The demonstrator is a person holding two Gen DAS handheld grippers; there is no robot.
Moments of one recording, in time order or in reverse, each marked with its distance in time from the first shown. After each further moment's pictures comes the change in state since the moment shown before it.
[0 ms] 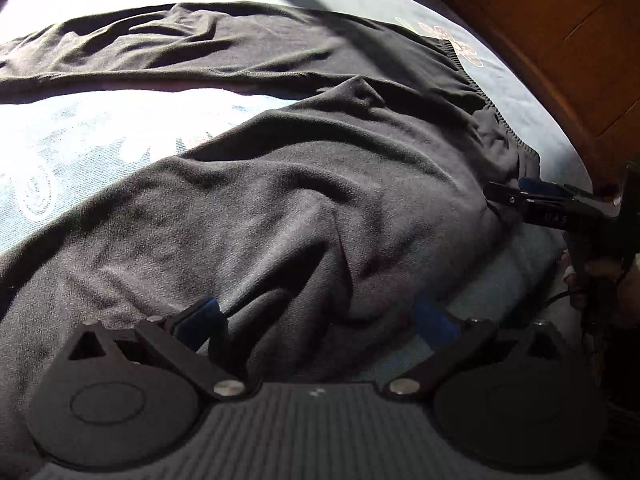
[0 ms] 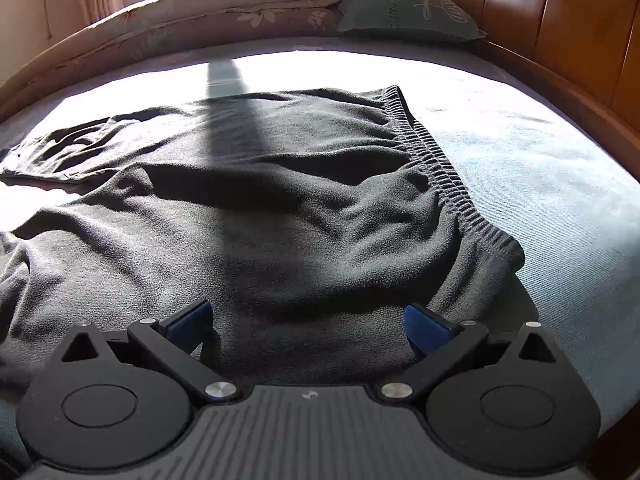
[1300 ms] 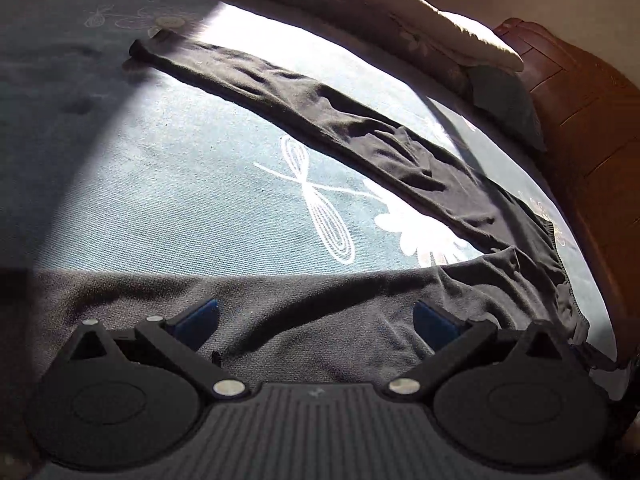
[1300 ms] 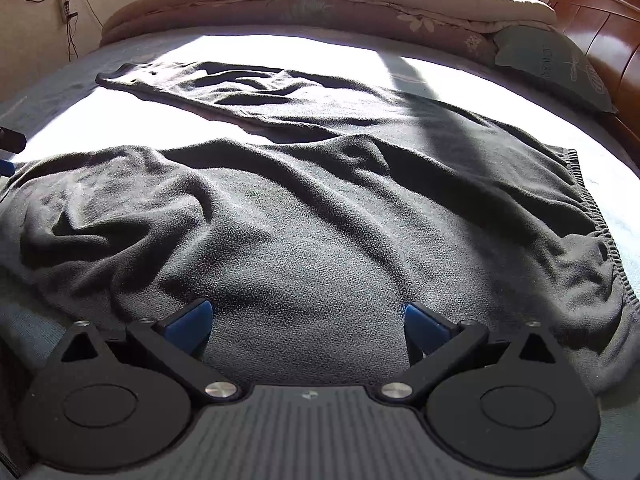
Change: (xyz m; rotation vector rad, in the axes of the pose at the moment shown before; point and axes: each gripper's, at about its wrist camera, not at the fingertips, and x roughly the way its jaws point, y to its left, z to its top) left arm -0.079 0.157 -0.036 -0.375 -0.341 0.069; right arm 0.004 0.126 -0.019 -0.300 0.023 0.167
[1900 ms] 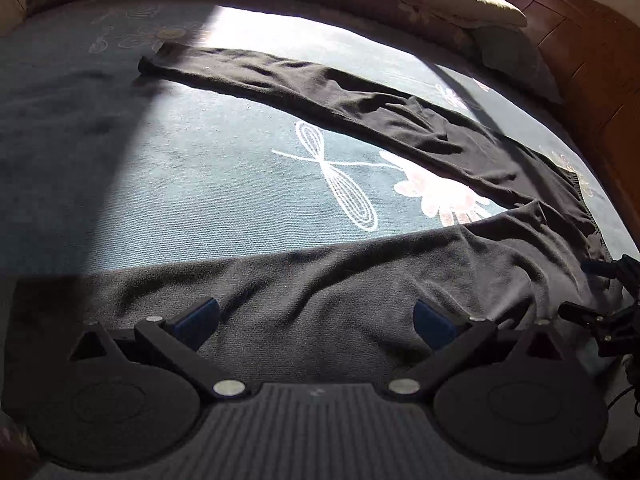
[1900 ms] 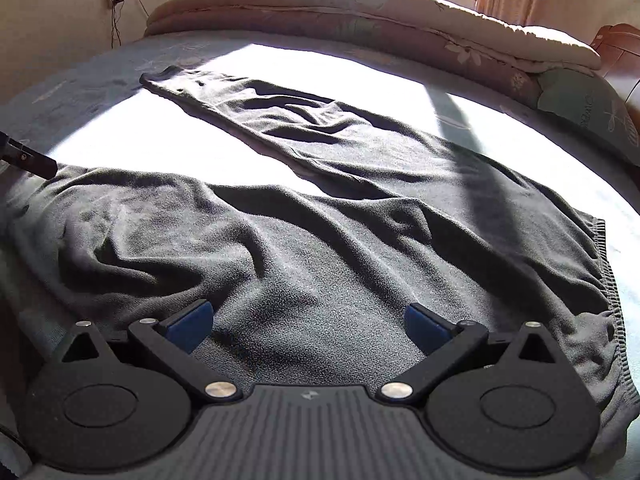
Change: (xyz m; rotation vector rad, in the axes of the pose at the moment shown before) left arm -0.033 0.005 -0.023 0.070 0.047 0.170; right arm -0.013 0.030 0.045 -0.149 -0.032 0.105
